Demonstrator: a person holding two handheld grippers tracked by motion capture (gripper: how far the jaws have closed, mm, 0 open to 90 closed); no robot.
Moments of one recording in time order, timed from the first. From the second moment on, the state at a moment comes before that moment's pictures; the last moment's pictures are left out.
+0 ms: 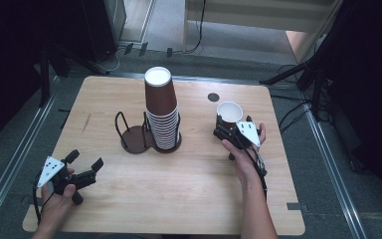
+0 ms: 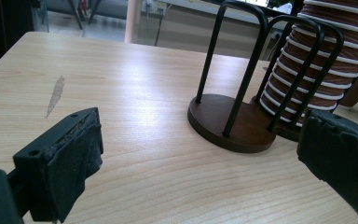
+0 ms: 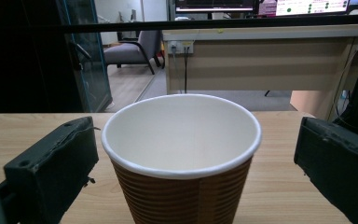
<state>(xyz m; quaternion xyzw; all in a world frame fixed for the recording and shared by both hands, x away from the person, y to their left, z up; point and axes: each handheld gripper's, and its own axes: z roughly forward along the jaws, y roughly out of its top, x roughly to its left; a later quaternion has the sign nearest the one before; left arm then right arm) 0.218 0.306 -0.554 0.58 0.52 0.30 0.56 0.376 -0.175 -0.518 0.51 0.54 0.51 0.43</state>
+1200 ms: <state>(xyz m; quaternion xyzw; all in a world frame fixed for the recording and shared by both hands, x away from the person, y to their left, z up) 0.218 0.306 -0.554 0.58 0.52 0.30 0.56 0.309 -0.216 -0.510 0.49 0.53 0.53 0.44</state>
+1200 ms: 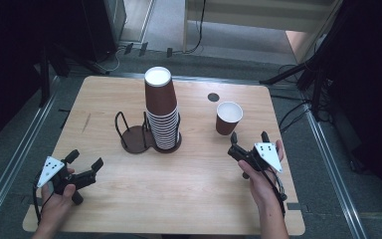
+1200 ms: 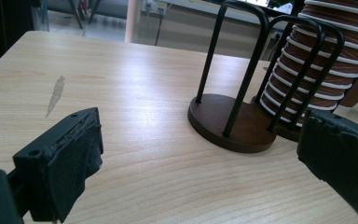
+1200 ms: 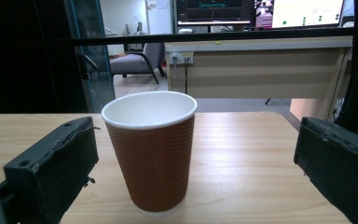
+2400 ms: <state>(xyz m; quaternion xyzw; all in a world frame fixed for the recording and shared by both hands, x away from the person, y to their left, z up) 0.218 0.306 -0.554 0.58 0.52 0.29 0.56 0.242 -0.294 -0.543 0.53 0.52 0.50 0.44</state>
